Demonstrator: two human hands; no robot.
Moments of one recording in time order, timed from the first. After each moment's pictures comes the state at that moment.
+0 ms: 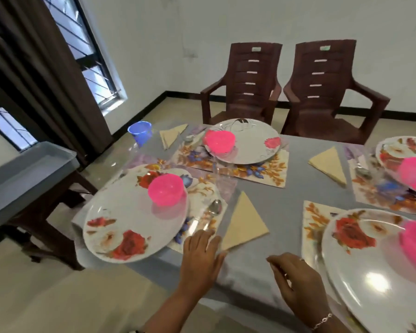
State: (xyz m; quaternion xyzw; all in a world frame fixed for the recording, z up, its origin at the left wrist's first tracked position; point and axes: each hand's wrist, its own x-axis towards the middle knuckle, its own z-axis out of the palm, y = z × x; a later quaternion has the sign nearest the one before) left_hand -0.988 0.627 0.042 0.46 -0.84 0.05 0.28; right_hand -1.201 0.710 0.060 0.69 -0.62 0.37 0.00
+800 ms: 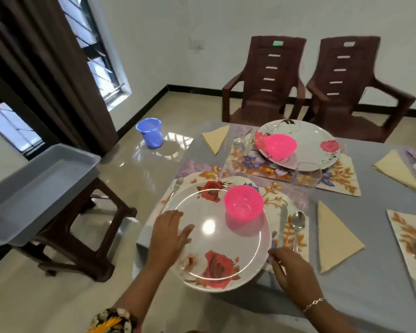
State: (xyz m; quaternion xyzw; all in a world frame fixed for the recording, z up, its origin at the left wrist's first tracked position) left_hand -0.711 0.470 0.076 0.58 -0.75 -0.17 0.26; right_hand -0.981 0.593 0.053 0.66 -0.69 0.29 -0.01
